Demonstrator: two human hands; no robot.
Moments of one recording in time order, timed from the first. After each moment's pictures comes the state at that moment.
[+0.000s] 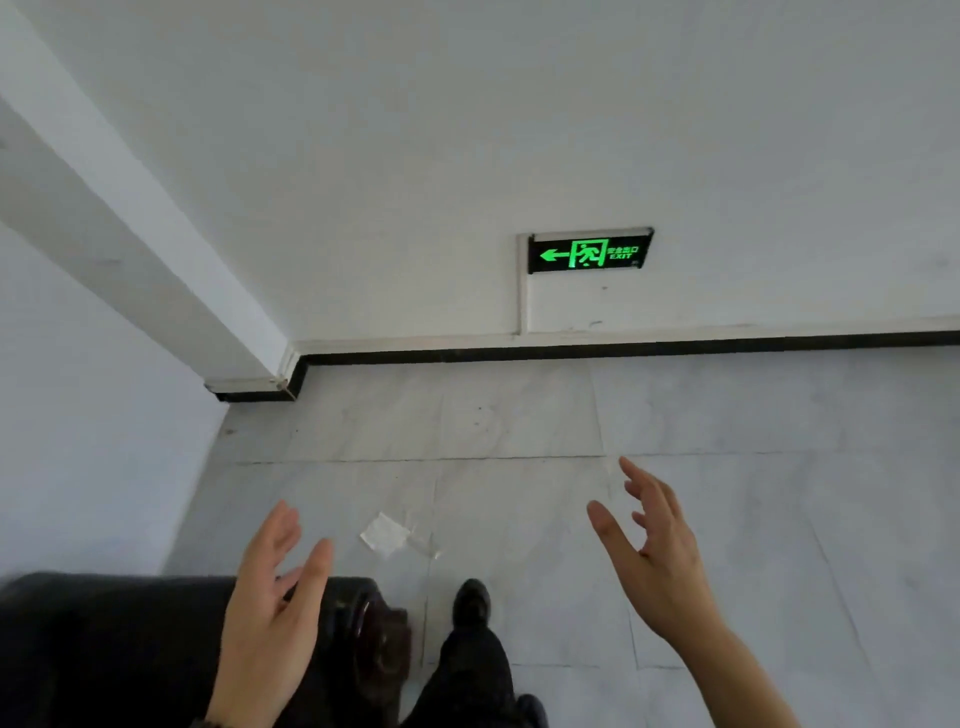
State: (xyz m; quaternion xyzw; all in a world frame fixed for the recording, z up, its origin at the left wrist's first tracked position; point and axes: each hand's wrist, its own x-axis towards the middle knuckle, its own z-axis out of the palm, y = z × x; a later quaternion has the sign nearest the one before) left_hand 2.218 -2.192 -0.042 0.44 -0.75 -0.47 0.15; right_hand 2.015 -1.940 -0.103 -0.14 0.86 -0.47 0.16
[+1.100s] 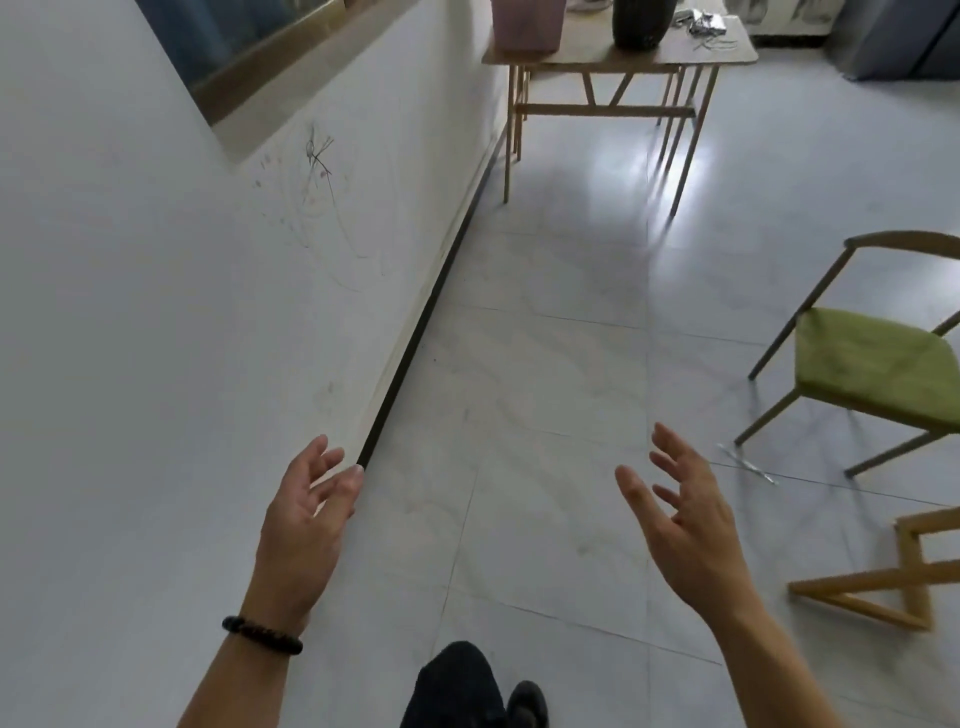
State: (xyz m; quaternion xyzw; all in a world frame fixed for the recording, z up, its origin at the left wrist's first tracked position) left_hand 1.303 -1.621 -0.015 -0.11 -0.80 -0.56 -0.18; right_hand 1.534 -1.384 -0.057 0.40 0.74 -0.48 -0.26
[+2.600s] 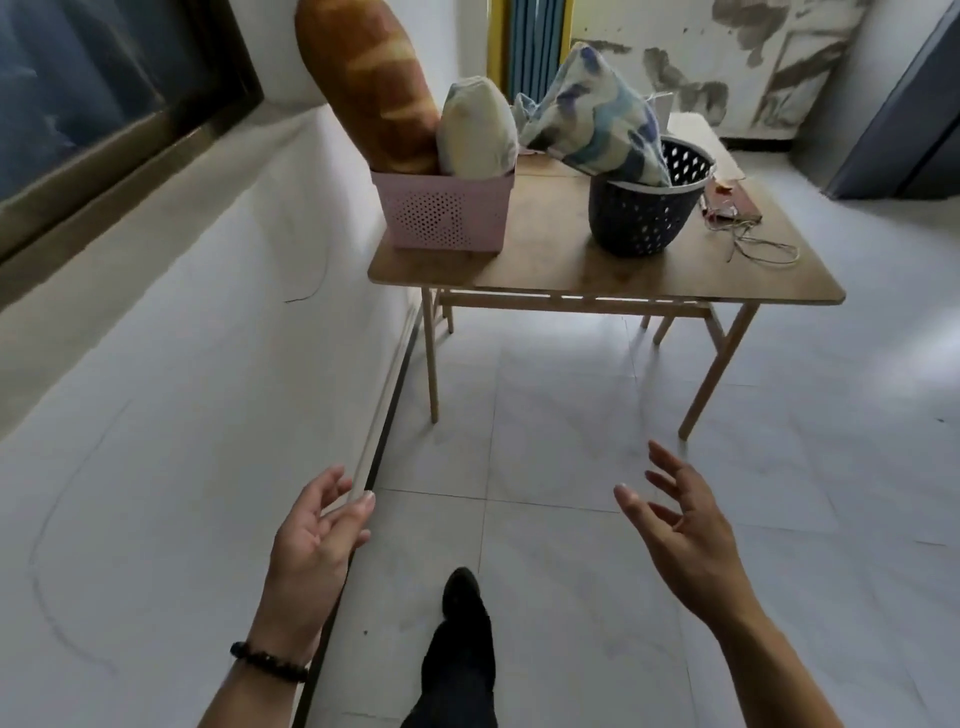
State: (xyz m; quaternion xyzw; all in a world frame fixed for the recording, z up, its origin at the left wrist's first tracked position) left_hand 0.444 -0.494 -0.058 -0.12 -0.74 -0.61 -0.26; right_hand 0.697 -0.277 -0.095 0.45 0.73 -0.46 -0.26
